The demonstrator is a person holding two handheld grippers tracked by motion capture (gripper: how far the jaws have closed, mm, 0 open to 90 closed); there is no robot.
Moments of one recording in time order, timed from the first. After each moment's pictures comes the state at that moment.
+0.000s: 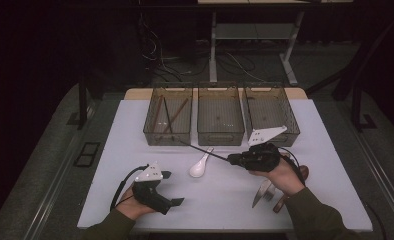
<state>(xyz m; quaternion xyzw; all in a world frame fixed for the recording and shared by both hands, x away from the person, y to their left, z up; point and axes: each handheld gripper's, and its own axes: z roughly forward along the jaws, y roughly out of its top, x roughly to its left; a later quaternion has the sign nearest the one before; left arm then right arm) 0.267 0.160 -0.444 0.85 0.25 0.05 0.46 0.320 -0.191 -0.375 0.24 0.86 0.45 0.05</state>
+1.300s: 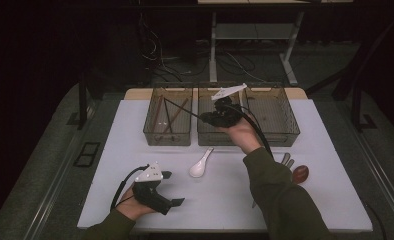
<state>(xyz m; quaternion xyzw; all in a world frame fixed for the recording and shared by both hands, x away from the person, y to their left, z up) 0.266 0.159 -0.444 0.85 0.24 0.04 0.46 0.423 -0.107 -0.339 0.31 0.84 0.44 0.10</state>
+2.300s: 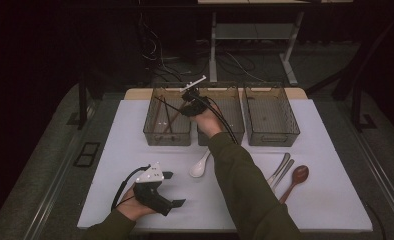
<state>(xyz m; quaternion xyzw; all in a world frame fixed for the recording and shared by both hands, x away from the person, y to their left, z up) 0.265 0.156 -0.442 0.85 0.23 0.04 0.47 0.498 -0.019 -0.375 0.37 0.85 0.37 0.11</state>
